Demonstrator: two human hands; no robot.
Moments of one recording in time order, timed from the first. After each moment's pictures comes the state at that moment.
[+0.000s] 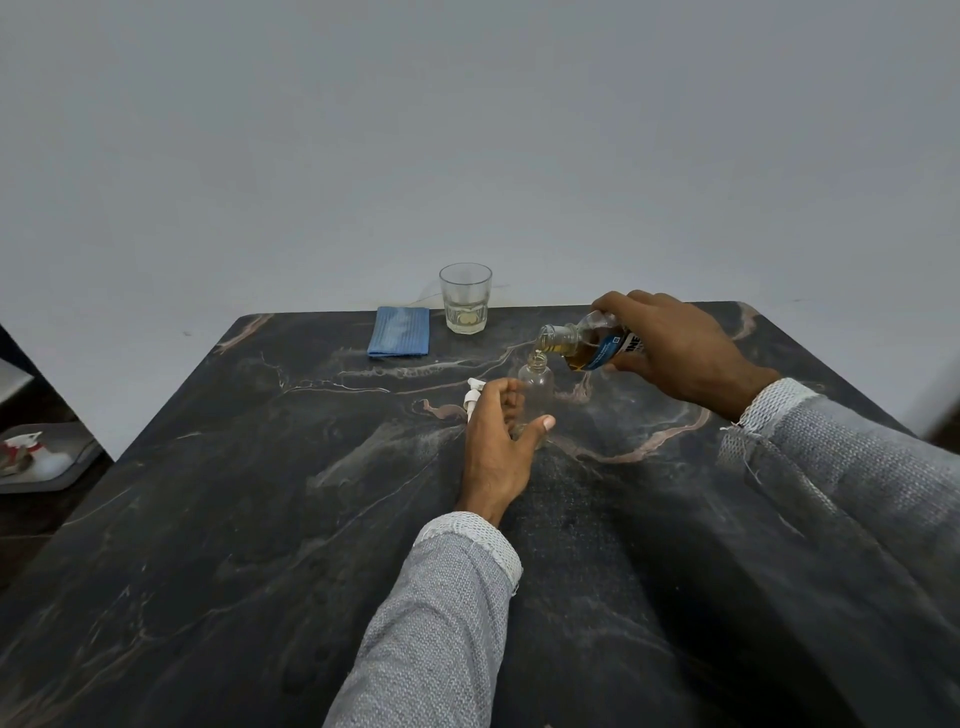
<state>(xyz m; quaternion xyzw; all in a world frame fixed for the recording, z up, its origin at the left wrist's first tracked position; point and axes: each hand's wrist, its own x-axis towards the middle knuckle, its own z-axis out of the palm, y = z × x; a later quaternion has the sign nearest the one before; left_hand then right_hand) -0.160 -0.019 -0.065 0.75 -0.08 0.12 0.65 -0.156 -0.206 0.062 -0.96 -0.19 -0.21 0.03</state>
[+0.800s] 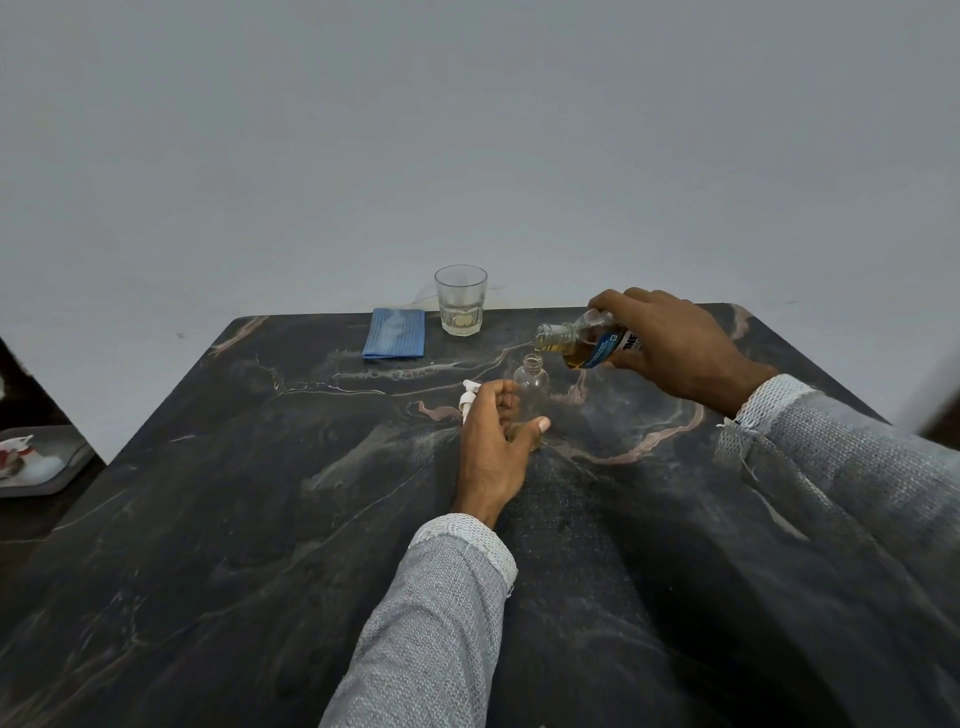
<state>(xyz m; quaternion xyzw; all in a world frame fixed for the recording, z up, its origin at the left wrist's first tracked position) -0.159 -0.019 -0.065 0.75 -0.08 0.12 0.64 -0.156 -0.208 0.066 -0.96 -0.19 -0.21 0.02</state>
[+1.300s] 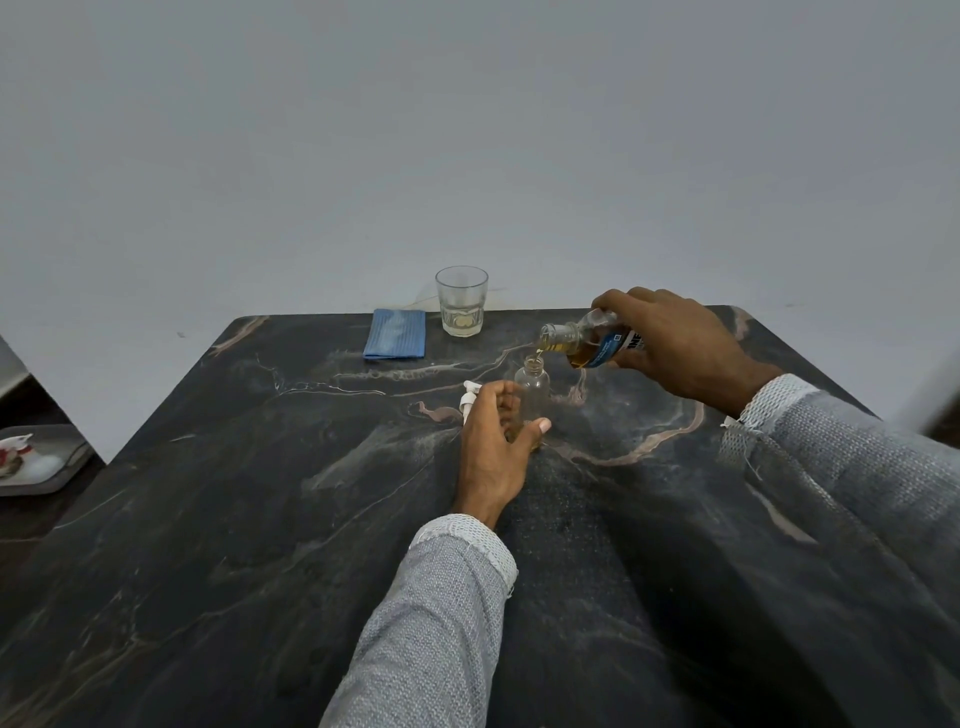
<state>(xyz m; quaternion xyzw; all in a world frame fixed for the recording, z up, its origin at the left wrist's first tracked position) -0.159 -0.019 -0.066 0.75 -0.09 0.13 0.65 -0.156 -0.211 0.068 -0.96 -0.18 -0.21 0.01</state>
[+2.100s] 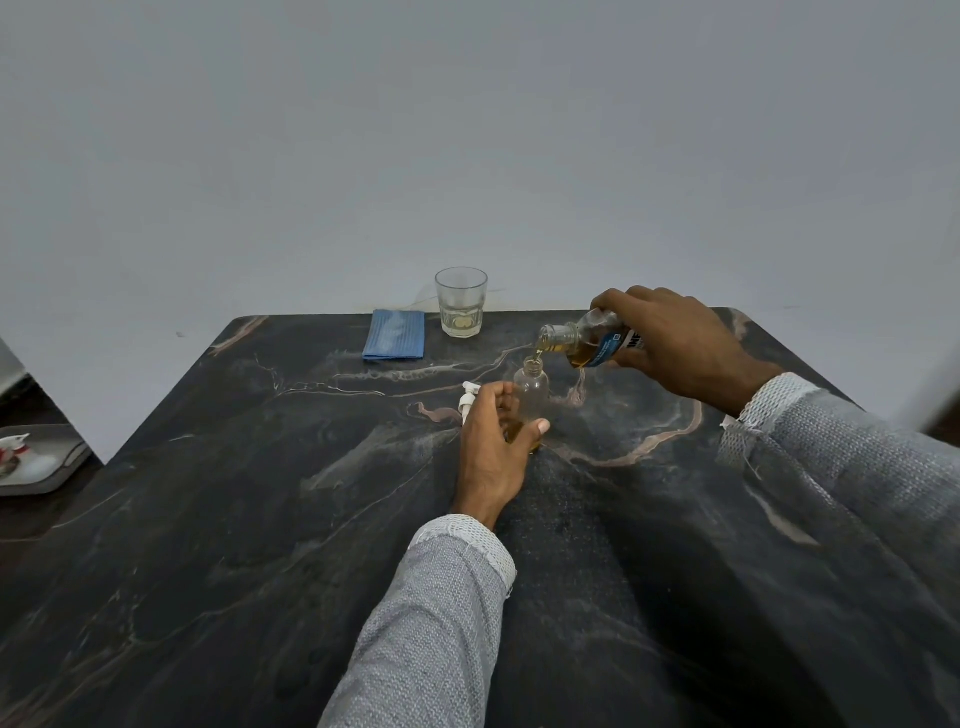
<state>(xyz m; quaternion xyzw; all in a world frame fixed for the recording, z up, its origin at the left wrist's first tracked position) -0.160 -0.019 -0.063 0.75 -0.08 0.11 0.65 -0.157 -0.210 0.074 -0.96 -0.18 -0.21 0.00</state>
